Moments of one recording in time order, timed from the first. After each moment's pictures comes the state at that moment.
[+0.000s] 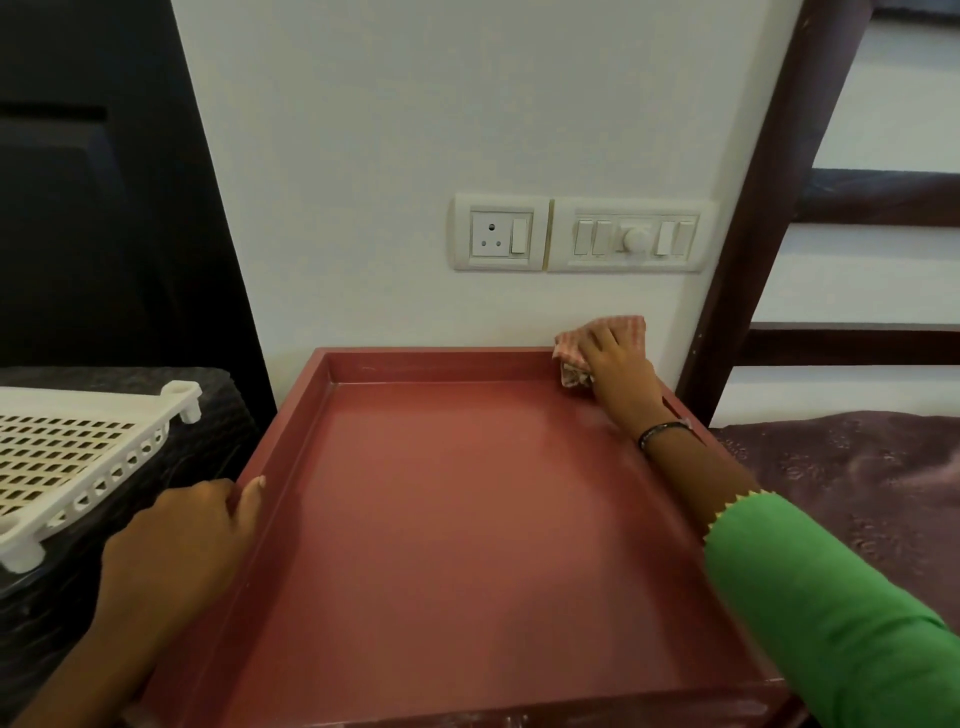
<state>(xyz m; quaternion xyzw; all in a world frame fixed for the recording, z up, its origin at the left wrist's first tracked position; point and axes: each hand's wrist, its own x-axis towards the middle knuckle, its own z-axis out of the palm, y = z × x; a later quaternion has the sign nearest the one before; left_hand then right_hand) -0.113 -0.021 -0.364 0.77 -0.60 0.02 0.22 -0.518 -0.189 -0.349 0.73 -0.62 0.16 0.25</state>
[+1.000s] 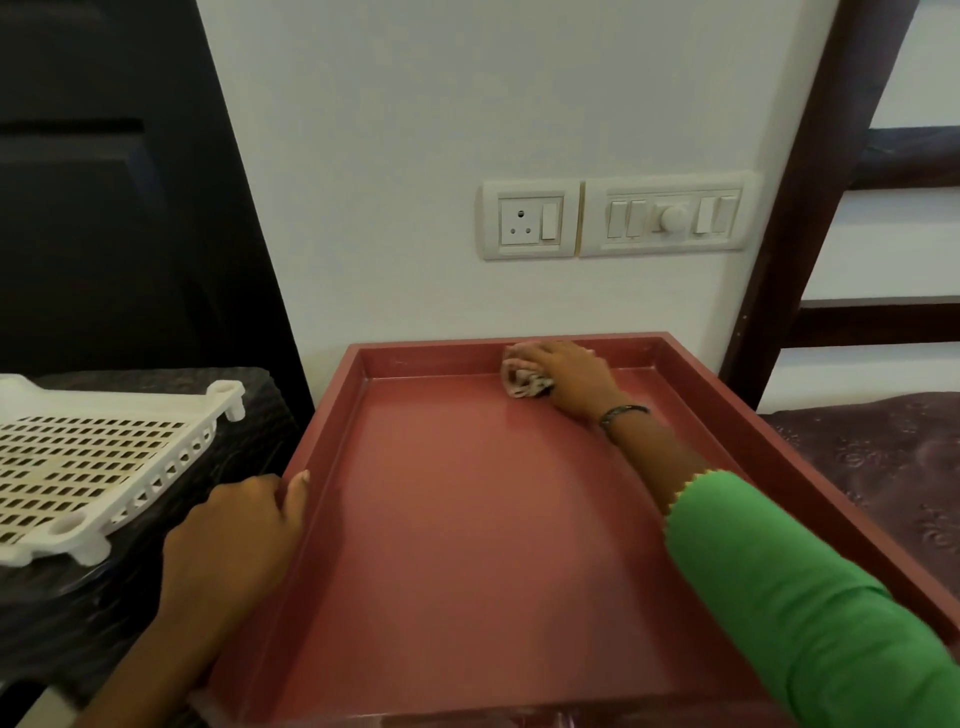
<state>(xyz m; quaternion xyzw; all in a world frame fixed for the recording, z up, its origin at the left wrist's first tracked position) -0.125 -0.008 -0.352 0.77 -0.60 0.04 0.21 -0.438 -0.206 -0.363 0.82 -0.55 0.16 0.08</state>
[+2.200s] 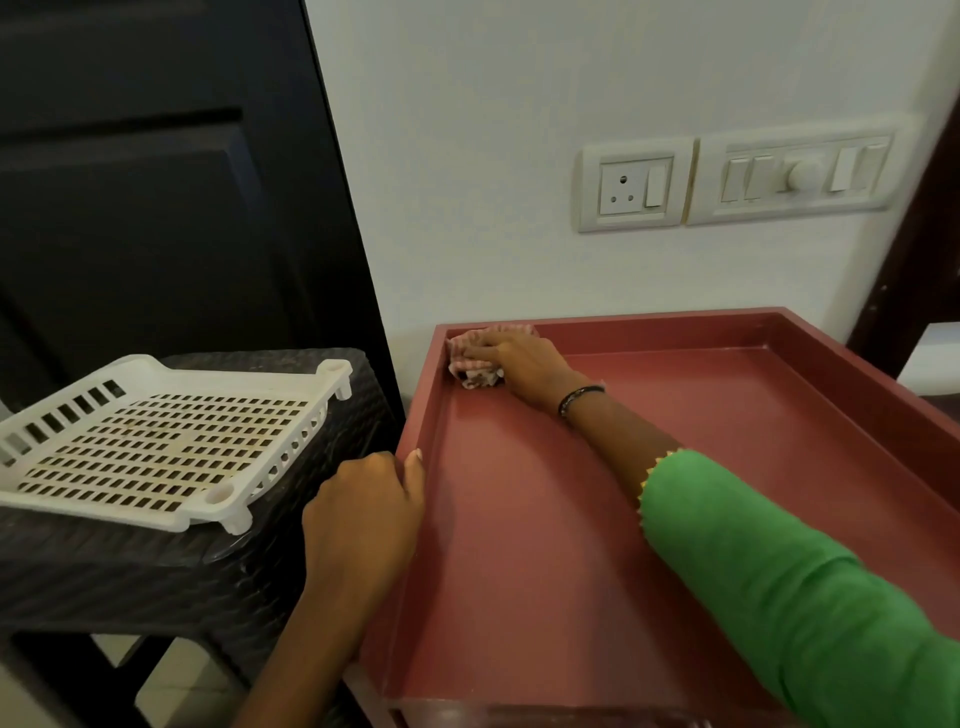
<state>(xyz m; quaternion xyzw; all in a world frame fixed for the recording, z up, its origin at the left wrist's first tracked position) -0.123 -0.011 -0.358 0.76 -0.60 0.04 0.24 -0.280 -0.227 -0.371 0.88 -0.44 0.17 0.06</state>
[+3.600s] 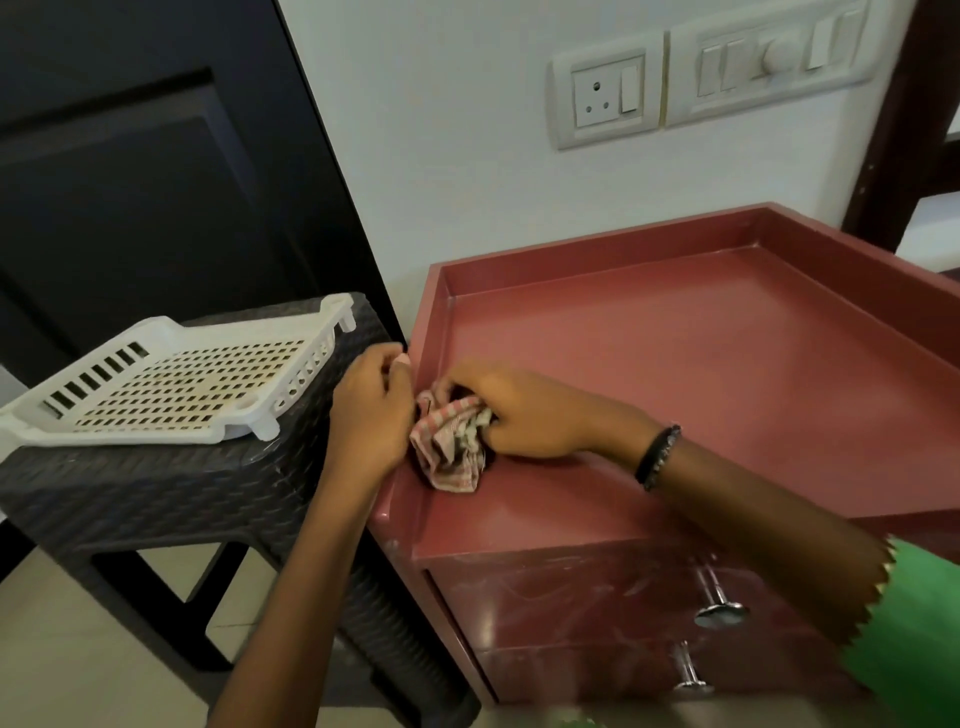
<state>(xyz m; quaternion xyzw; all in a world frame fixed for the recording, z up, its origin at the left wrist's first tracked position) -0.113 -0.005 -0.357 0.68 -0.58 -0.15 0.43 -0.273 -0.031 -0.364 0.90 -0.30 0.23 -0.21</state>
